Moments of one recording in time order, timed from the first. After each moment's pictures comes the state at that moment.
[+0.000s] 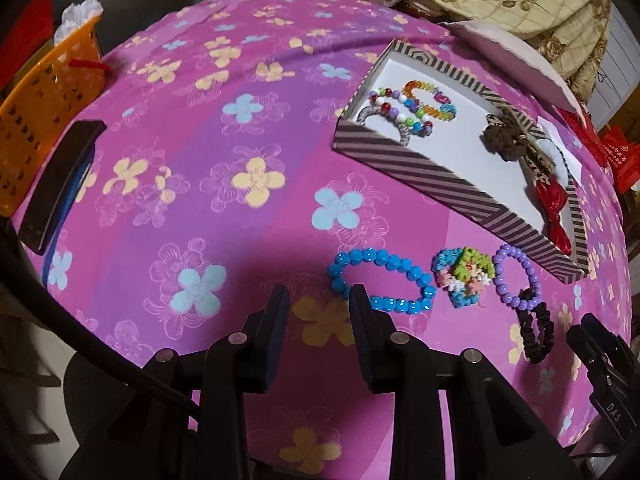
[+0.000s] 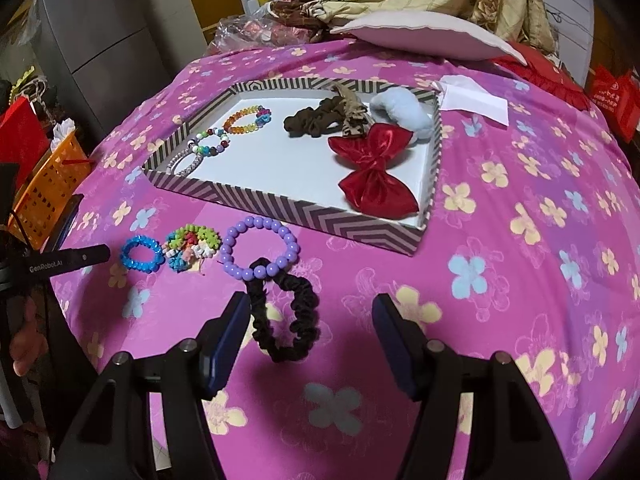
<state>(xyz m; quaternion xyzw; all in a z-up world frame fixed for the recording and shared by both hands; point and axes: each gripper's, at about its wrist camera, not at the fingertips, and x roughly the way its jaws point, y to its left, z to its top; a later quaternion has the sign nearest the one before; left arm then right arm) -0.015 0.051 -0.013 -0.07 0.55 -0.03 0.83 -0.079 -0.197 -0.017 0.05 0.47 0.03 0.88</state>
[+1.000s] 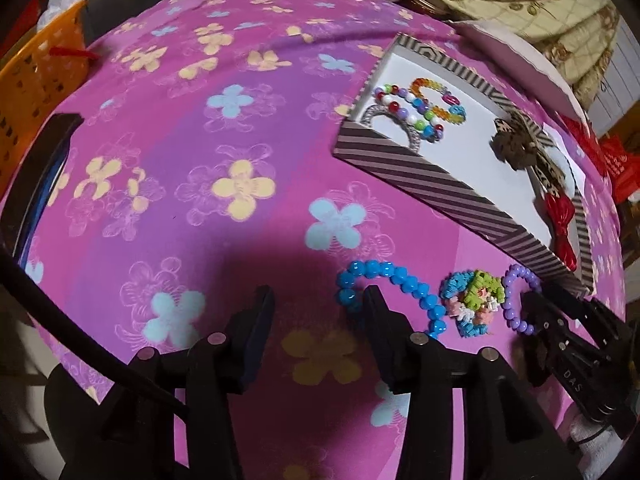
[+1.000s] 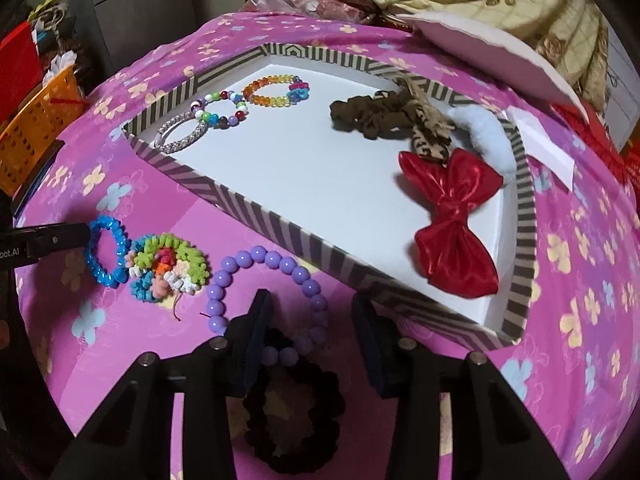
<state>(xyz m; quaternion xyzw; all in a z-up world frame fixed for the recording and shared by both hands) 0.006 0.047 -0.030 -0.08 0.56 -0.04 0.82 -0.006 -0.156 -0.054 -0.06 0.49 0.07 0.87</state>
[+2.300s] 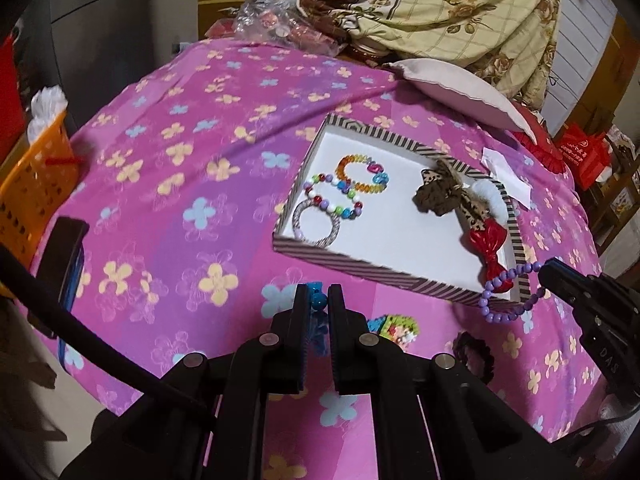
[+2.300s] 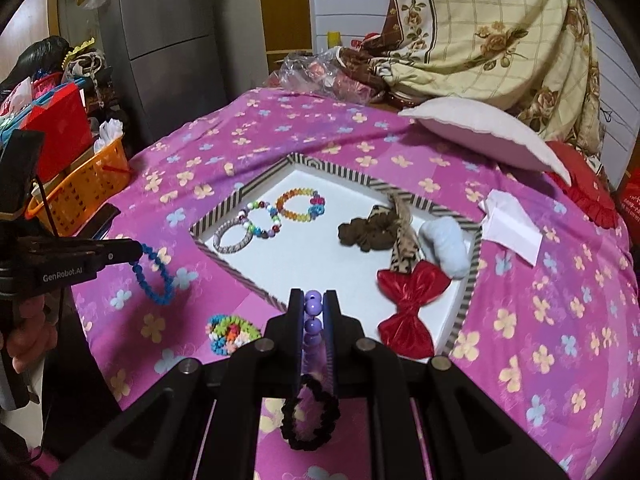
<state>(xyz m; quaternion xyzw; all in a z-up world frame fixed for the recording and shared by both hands) 0.005 0.024 0.063 -0.04 0.48 -0.10 0.87 -0.028 -0.165 0.067 -0.04 0.40 0.11 0.91</state>
